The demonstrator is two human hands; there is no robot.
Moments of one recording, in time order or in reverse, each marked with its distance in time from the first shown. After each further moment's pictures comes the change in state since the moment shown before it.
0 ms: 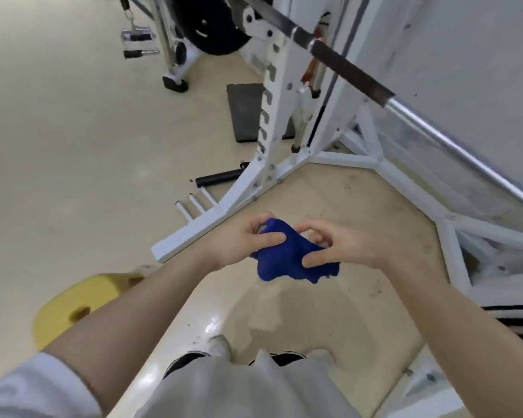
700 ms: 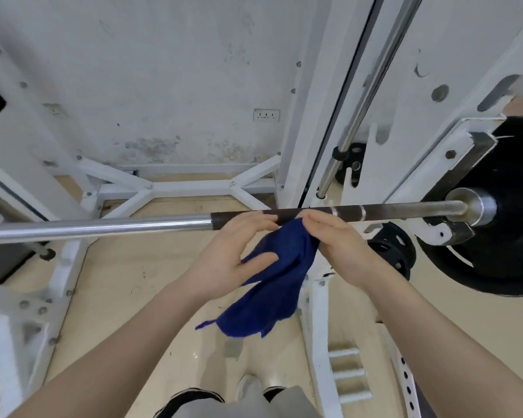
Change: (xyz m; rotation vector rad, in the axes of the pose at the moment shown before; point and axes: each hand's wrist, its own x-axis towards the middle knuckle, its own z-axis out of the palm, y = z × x) left_hand 0.159 0.153 0.421 0.575 -0.643 0.879; right_hand -0.356 0.251 -0.076 0.970 1.237 -0.295
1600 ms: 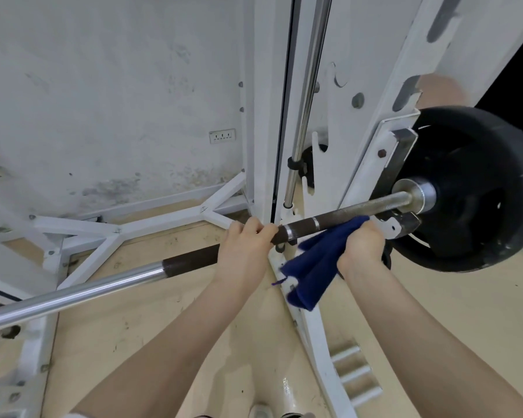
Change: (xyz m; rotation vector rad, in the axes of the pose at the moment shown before) left_hand 0.087 0.019 0.060 0.684 -0.004 -0.070; right_hand 0.009 0.027 -0.091 0.503 1.379 0.180
